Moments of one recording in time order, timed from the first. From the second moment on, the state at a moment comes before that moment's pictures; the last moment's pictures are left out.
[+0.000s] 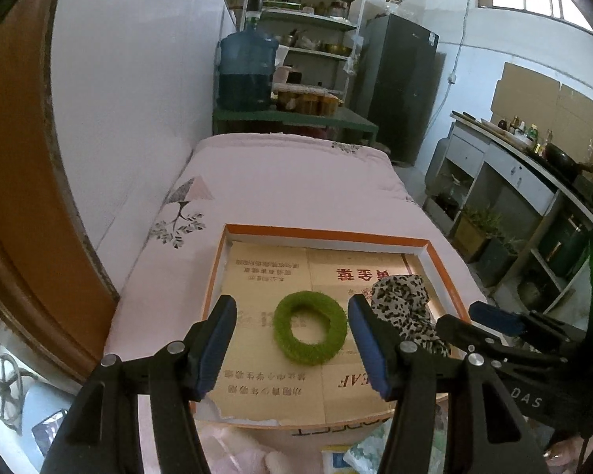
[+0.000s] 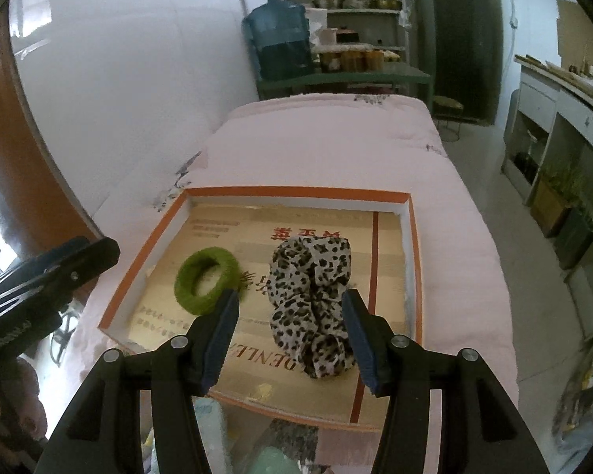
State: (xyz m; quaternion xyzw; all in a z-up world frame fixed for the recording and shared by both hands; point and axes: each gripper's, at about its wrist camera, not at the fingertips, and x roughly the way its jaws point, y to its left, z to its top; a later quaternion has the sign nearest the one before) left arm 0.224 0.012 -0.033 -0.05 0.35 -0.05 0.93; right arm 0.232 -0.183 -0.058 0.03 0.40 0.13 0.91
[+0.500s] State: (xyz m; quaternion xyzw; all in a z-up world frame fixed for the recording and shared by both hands) left arm 0.176 0.017 -0.019 -0.04 0.33 -0.04 0.94; right arm 0.156 -0.177 -0.027 0.02 0.35 0.14 0.92
